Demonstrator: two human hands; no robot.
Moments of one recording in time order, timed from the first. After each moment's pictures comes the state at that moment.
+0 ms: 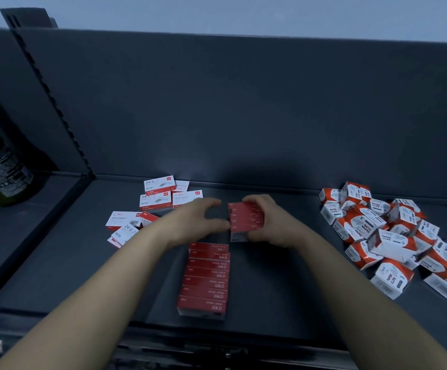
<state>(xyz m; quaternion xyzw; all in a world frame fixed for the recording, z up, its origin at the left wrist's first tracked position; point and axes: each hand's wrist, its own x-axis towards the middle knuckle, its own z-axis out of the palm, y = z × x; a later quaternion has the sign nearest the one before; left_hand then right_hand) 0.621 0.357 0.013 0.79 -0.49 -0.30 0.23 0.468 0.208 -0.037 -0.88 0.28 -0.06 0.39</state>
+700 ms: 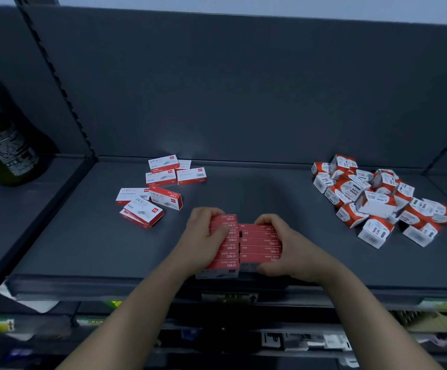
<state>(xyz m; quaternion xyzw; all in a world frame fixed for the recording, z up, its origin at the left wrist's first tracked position) 0.573 0.425 -0.048 0.74 -0.47 -0.26 0.40 0.390 0.319 -0.037 -0.82 0.29 -0.06 0.48</state>
